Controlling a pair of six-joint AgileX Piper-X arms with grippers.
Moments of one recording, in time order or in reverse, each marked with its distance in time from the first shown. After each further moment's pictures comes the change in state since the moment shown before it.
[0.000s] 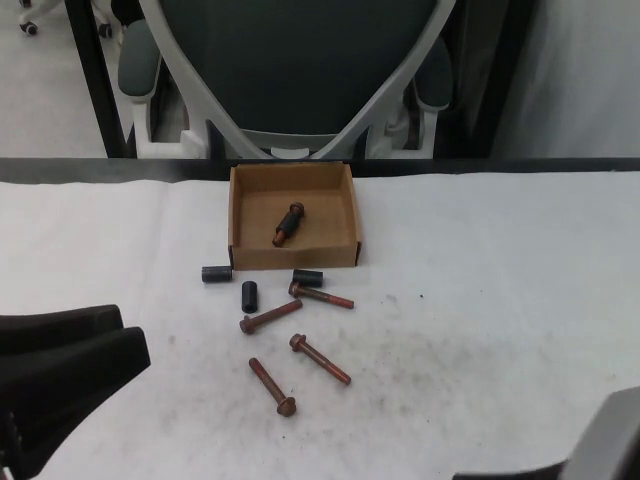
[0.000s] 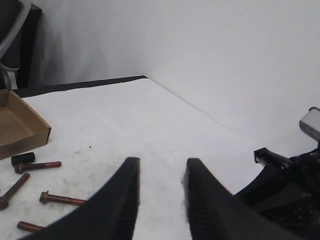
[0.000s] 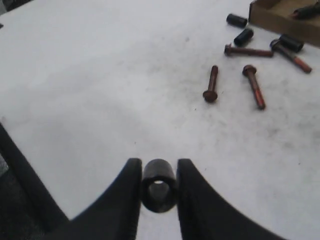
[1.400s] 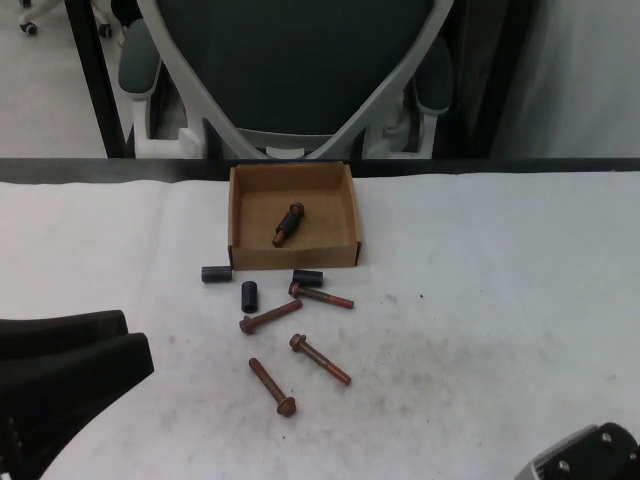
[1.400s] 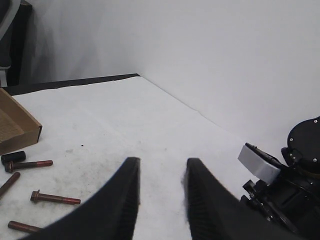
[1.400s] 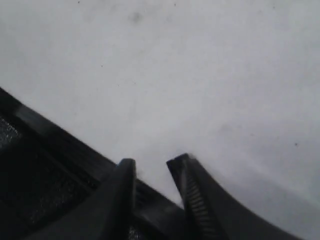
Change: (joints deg) left arm 0.0 0.0 0.0 0.0 1.5 -0.5; right arm -9.3 10.2 -1.7 20.1 -19.3 14.7
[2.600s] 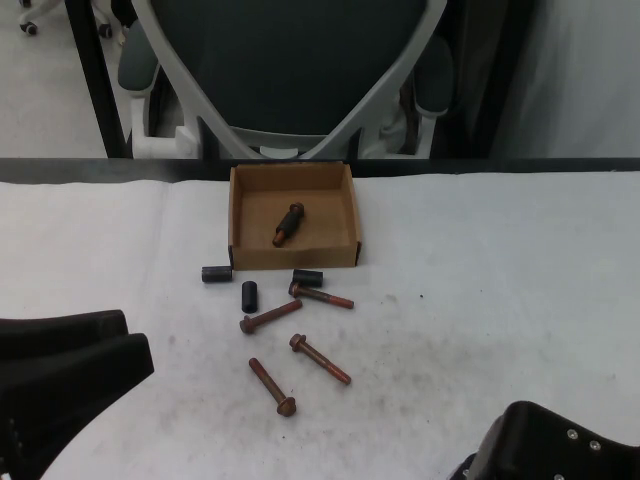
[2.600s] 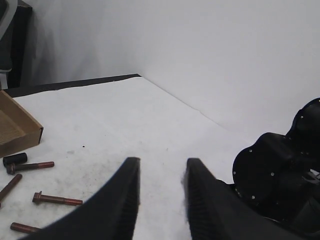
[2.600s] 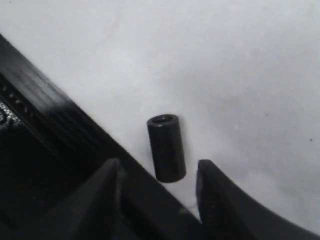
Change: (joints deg) left arm 0.0 0.0 0.0 0.0 0.0 0.8; right arm 0.0 26.0 -13.4 14.4 -2.8 -19.8
